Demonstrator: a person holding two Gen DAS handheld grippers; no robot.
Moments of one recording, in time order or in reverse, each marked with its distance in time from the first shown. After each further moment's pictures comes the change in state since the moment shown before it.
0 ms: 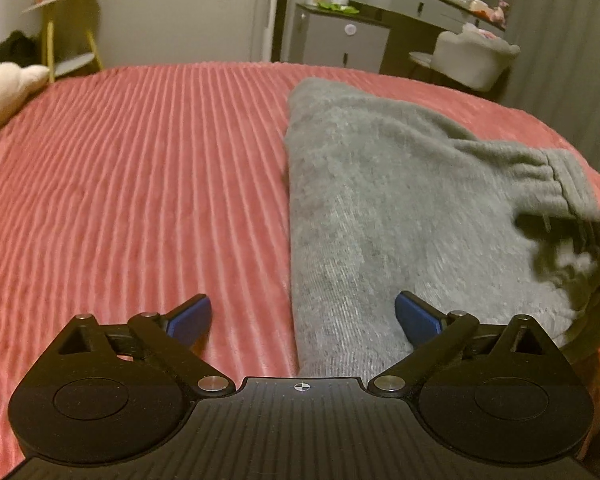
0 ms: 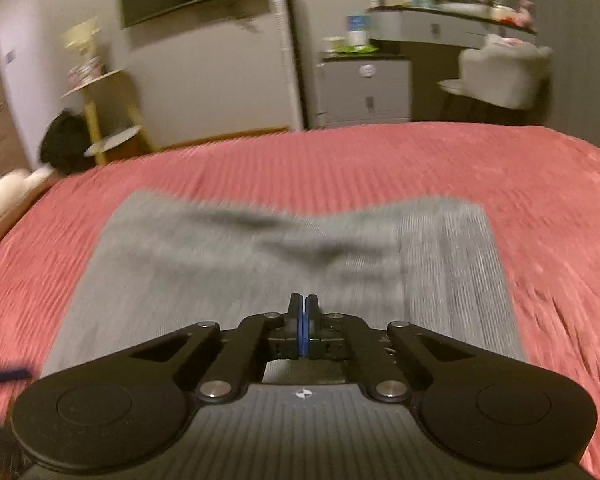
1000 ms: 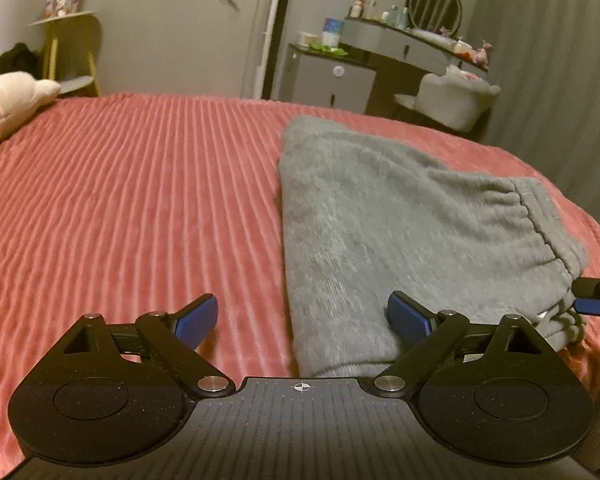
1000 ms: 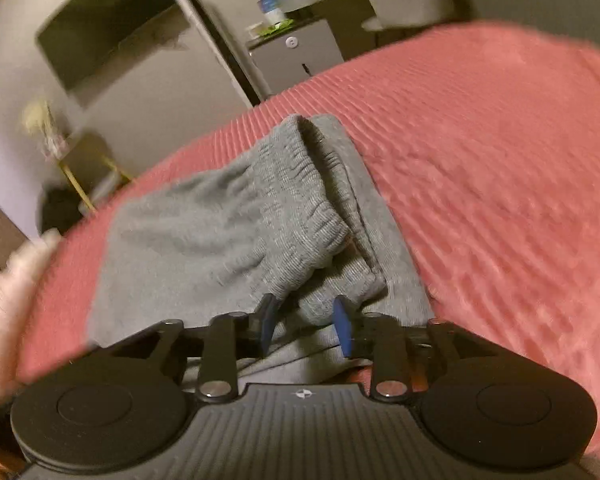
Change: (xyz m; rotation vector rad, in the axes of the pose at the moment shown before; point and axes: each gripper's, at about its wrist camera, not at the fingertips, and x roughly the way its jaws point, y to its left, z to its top) left arm -0.036 0.005 -0.025 -0.038 -0.133 -0.052; right arm -0.096 -0.104 -0.060 0.520 0.021 0.098
